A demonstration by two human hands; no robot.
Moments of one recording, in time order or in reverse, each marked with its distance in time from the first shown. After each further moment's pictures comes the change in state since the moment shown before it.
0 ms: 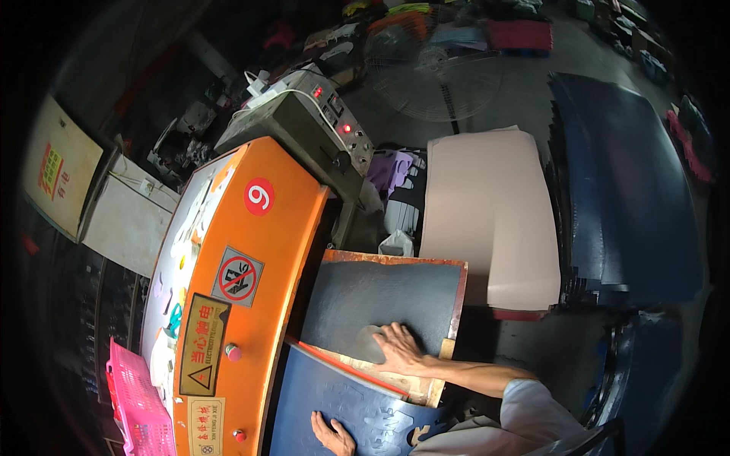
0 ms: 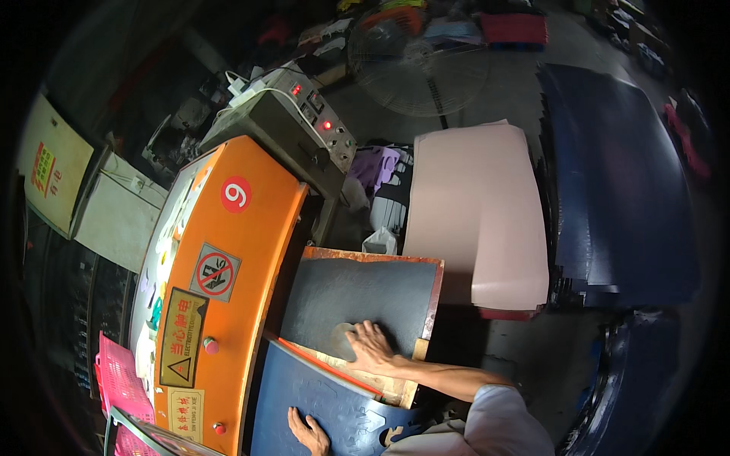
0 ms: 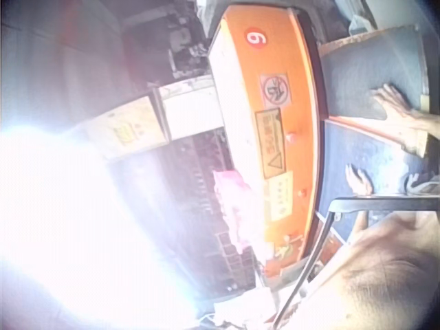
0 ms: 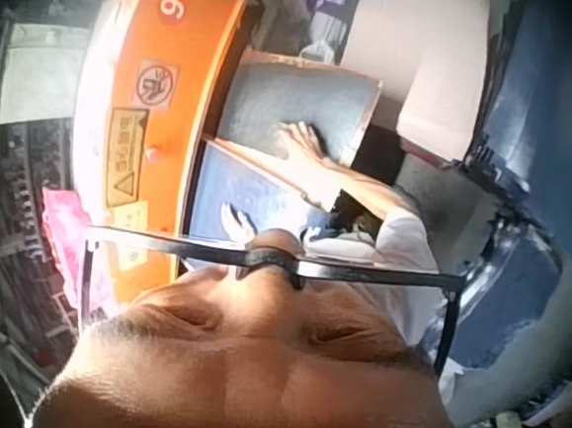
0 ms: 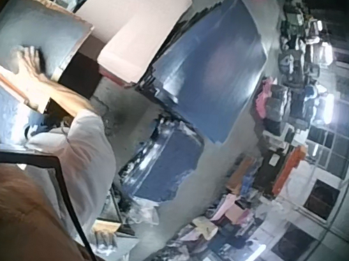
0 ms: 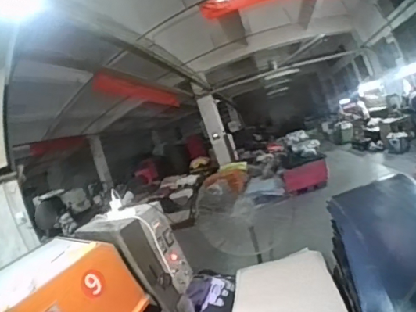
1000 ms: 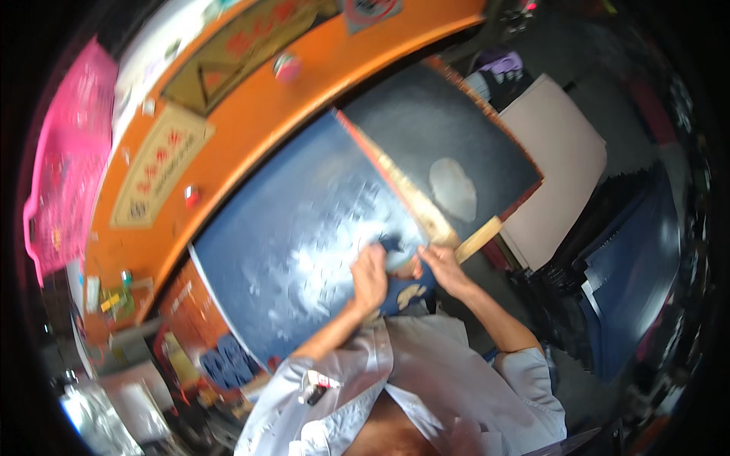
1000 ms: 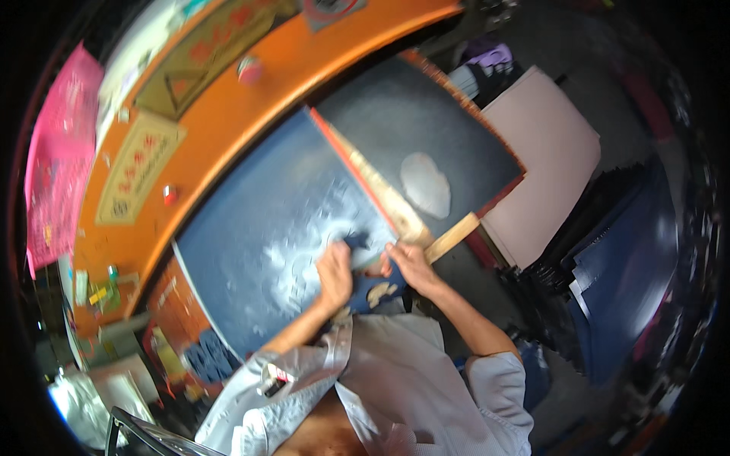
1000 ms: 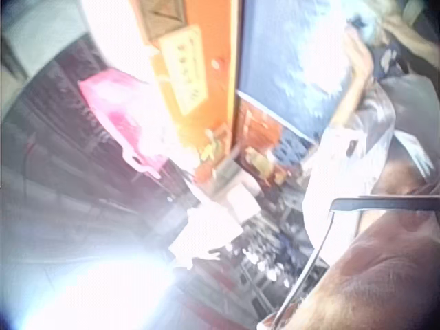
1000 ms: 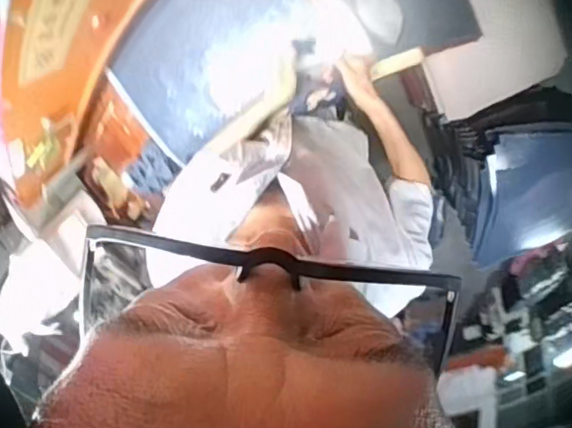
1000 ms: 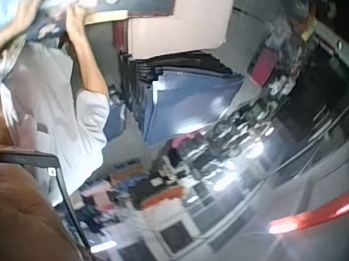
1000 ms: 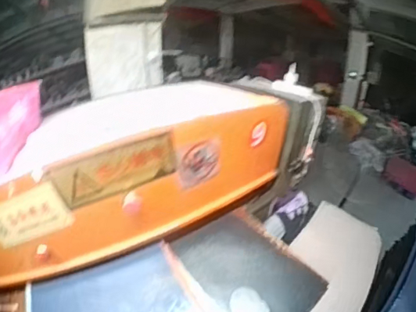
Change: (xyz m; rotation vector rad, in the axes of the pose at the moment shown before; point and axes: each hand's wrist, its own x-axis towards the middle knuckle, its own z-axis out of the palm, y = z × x) left_hand -0.013 0.071 -0.013 -0.684 -0.345 -0.423; right_hand -0.113 -0.054 0.038 1.037 -0.512 0.574
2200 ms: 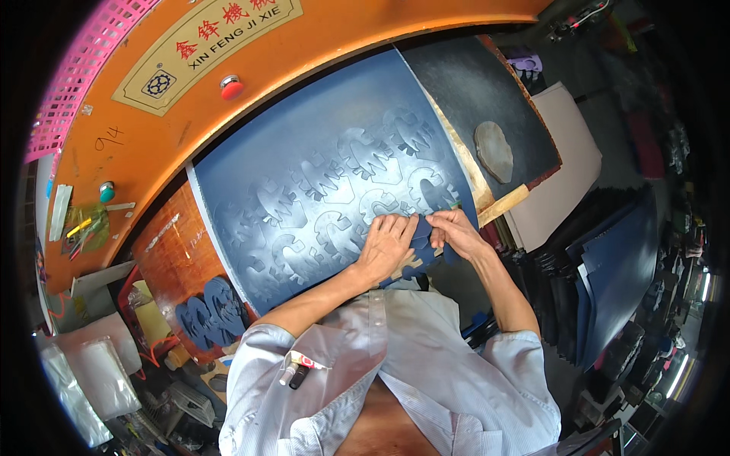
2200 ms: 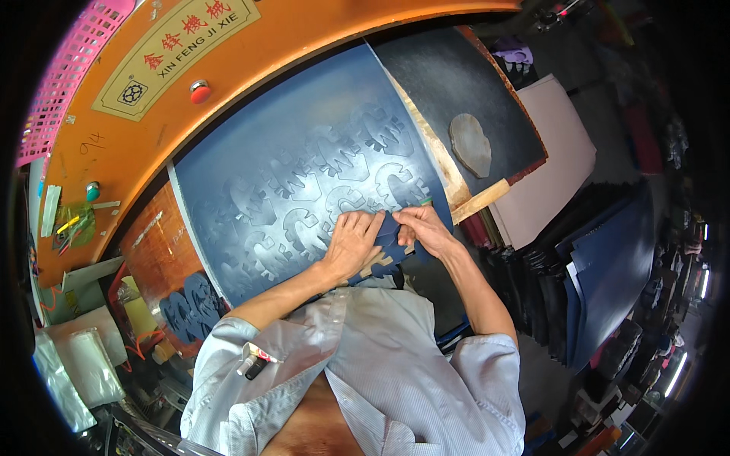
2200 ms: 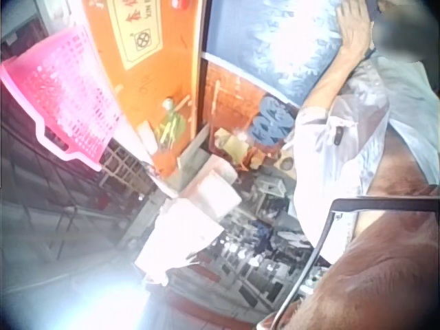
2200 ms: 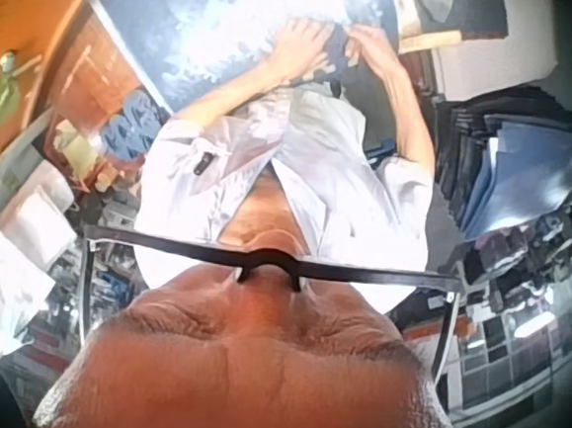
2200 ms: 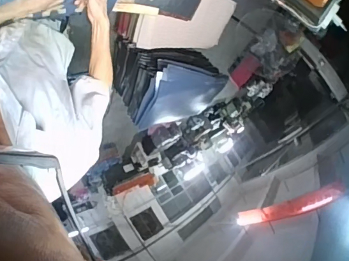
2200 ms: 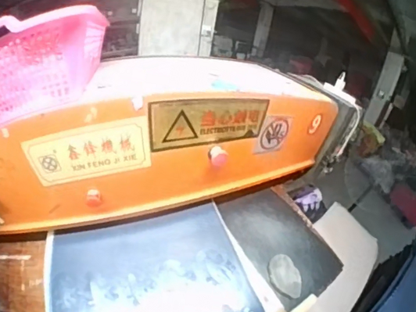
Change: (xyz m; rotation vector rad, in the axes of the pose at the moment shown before) left_hand -0.040 -0.059 -0.075 0.244 -0.070 0.642; right_hand 0.000 -0.011 0.079 -0.117 -0.130 0.221
